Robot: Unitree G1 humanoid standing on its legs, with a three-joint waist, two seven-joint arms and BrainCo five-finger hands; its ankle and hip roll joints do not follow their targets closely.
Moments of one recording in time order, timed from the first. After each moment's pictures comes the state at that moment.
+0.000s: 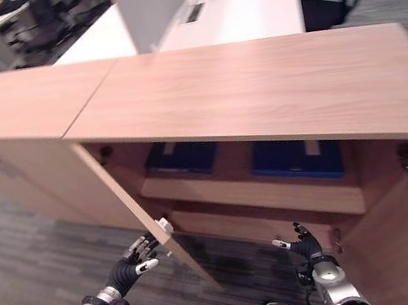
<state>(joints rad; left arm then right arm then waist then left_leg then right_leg) 0.21 0.45 -0.29 0.20 -0.56 -0.07 -0.27 -0.03 -0.35 0.16 0.83 0.18 -0.10 -0.11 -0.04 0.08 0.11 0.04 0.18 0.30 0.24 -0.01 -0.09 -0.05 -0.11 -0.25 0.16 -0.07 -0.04</state>
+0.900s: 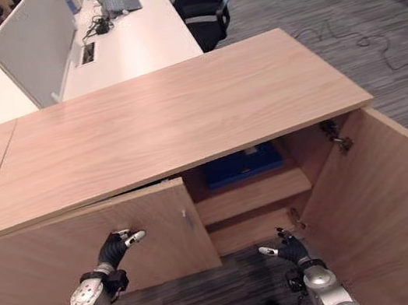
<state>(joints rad) -0.04 0.40 -0.19 0.55 -0.45 -0.13 -0.06 0.03 -0.32 0.20 0.74 0.18 -0.08 -0.02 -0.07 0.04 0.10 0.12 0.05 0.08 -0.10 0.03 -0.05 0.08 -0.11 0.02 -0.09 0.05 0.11</state>
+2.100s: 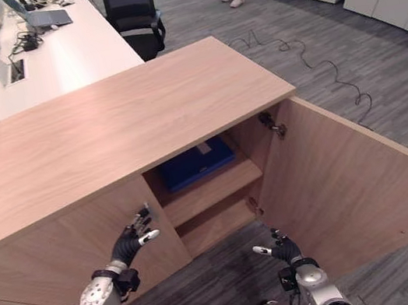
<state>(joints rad) 0.05 0.40 -0.24 0.36 -0.50 -0.15 -0.10 -0.04 -0.27 0.19 0.82 0.18 -0.08 -0.04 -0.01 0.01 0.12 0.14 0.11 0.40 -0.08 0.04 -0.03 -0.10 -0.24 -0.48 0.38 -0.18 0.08</state>
